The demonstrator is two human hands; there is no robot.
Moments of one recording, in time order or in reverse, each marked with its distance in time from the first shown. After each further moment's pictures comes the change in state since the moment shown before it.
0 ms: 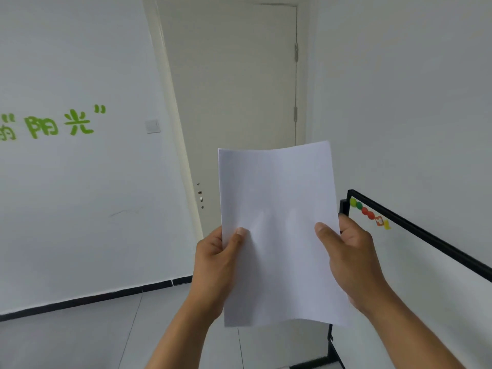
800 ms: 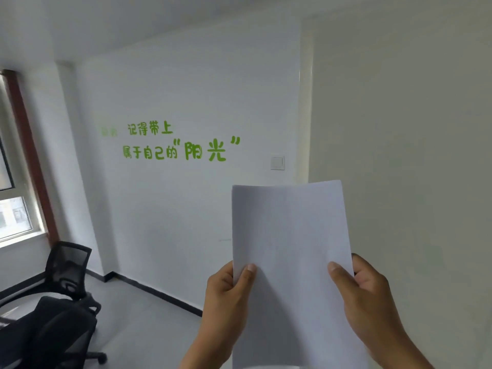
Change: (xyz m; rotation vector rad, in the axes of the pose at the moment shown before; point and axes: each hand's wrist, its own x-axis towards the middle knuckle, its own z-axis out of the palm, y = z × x) left_hand 0.305 -0.018 -0.109 0.058 0.599 0.102; right_hand 0.350 0.054 0.282 0.200 -0.560 -0.136
